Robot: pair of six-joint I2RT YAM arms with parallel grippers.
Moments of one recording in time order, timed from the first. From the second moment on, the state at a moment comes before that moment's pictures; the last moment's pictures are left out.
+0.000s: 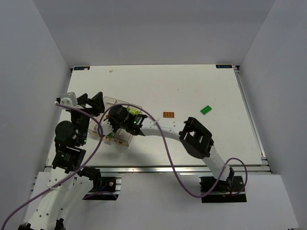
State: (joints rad) left arm -0.31 0.53 0.74 0.03 -0.24 -0.23; right arm 1.17 2.18 1.76 -0.14 0.17 -1.29
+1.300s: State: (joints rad) left arm -0.31 0.55 0.74 0.05 -0.20 -0.23; right arm 1.18 2.21 1.66 0.13 0.19 -1.45
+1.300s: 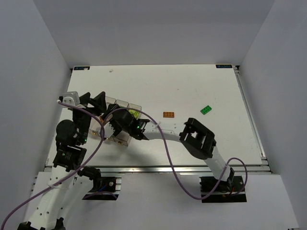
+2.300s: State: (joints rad) left arm -0.33 0.63 0.73 0.08 -0.06 -0.23; right arm 0.51 1.92 1.55 -0.59 -0.36 -0.89
